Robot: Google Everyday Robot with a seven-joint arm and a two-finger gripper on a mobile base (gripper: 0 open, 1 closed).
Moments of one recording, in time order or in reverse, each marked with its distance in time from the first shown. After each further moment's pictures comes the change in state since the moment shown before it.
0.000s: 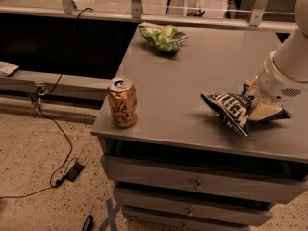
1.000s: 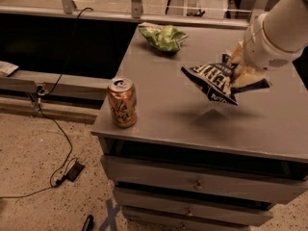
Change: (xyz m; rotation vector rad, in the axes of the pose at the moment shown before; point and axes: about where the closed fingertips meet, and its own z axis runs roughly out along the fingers) arm -0.066 -0.046 -0.055 0.231 -0.095 -0.176
